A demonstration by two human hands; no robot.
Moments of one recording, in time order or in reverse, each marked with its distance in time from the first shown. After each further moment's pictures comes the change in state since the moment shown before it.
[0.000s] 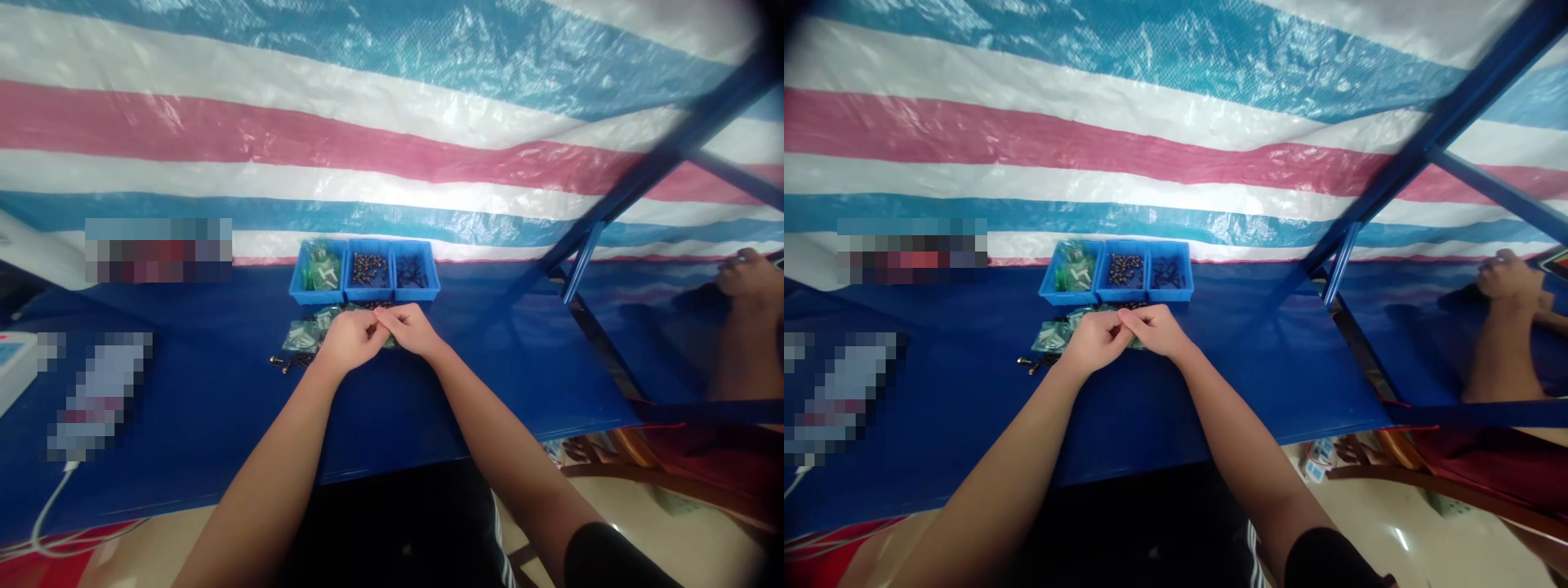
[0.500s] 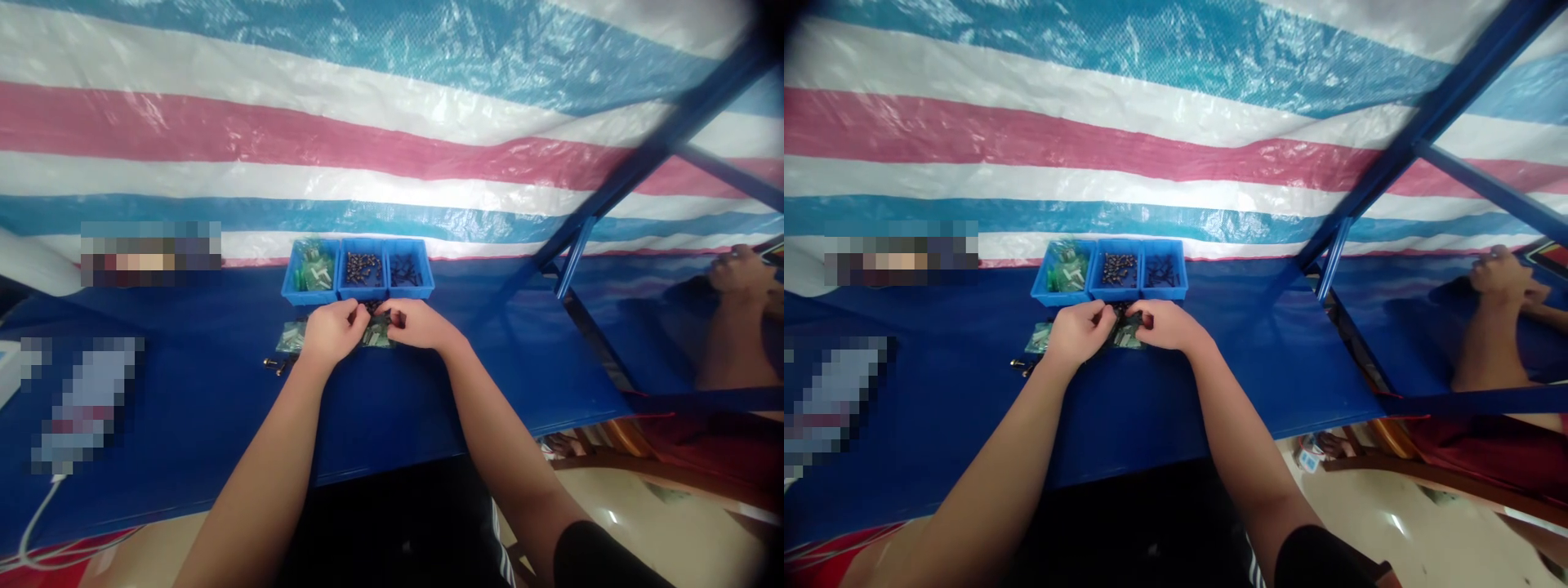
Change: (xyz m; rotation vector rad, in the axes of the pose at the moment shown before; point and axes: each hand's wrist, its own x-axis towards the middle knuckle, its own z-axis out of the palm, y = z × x) left_hand 0.005 -0.011 -0.008 0.215 0.138 -0.143; right_hand -0.005 -0.011 -0.038 -0.438 -0.167 -0.034
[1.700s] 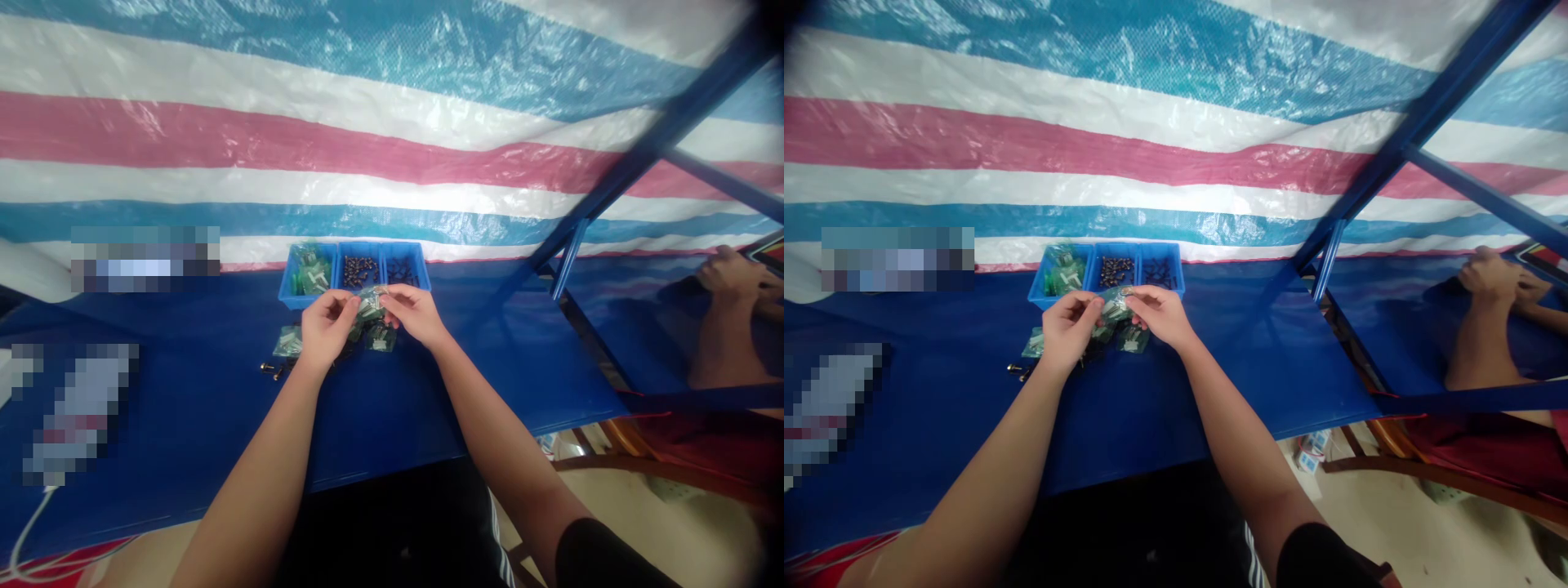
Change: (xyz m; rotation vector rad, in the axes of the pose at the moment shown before) left_hand 0.003 0.005 0.005 -0.761 0.207 -0.166; right_hand 0.018 -0.001 0.020 0.746 0.402 0.082
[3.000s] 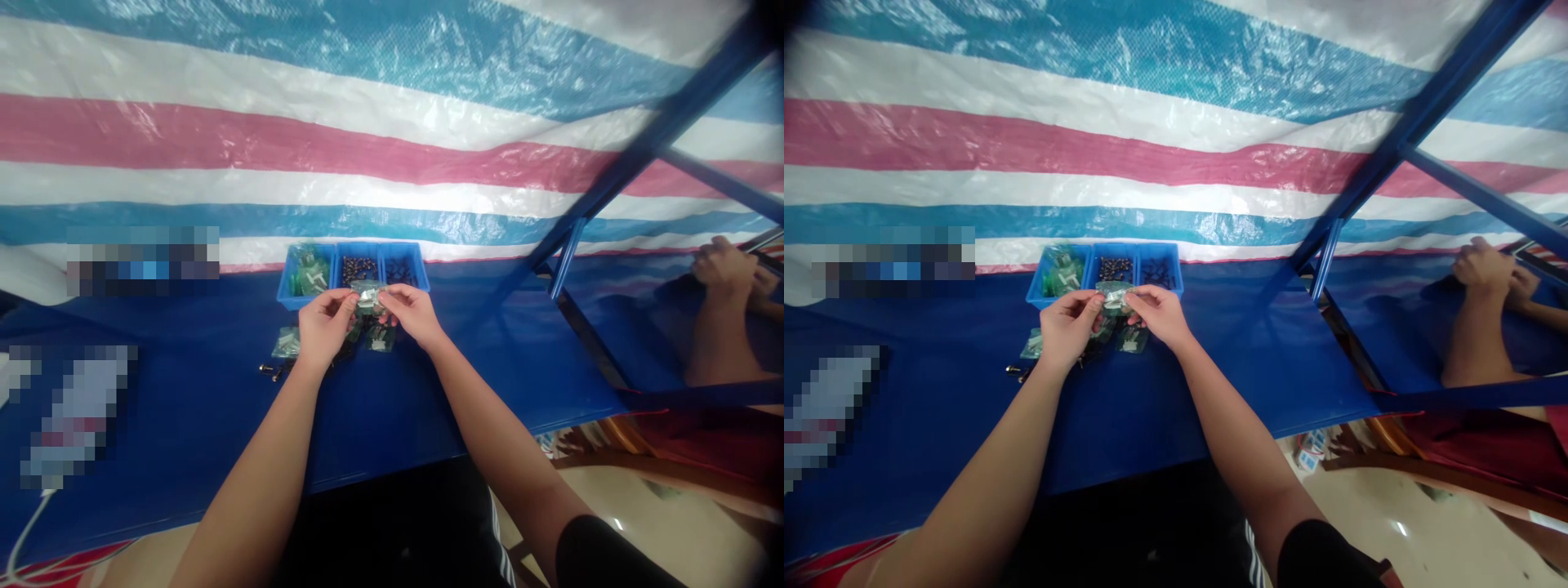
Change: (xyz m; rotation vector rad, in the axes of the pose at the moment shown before) left_hand 0.004 -0.010 0.004 -0.063 0.065 -0.116; right_hand 0.005 0.009 0.001 0.033 0.063 0.096
